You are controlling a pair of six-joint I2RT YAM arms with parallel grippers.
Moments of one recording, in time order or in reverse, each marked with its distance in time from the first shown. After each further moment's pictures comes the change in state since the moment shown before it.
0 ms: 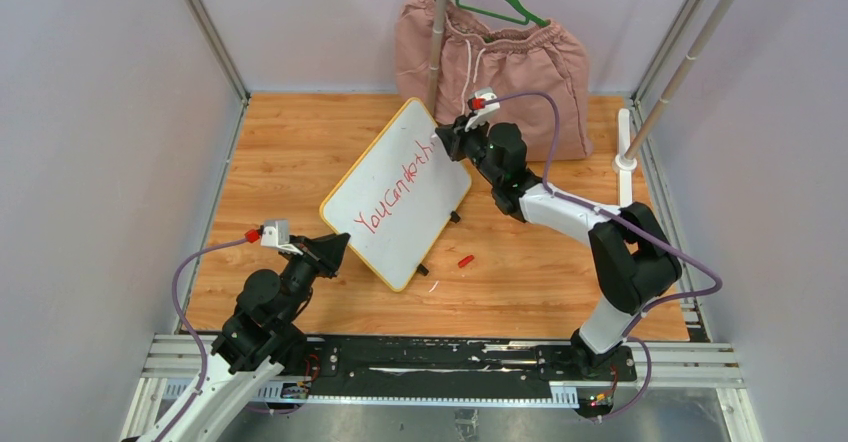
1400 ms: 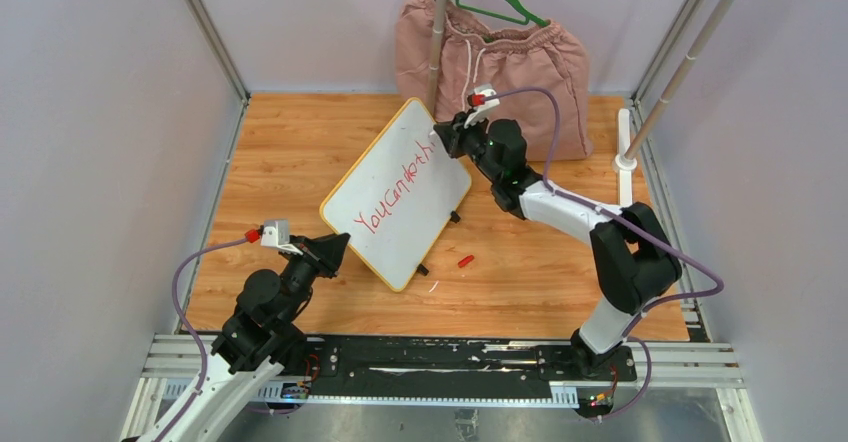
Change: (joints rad) left arm 0.000 0.000 0.000 0.000 0.001 0.001; right arm 0.000 0.010 0.029 -0.023 -0.018 0.010
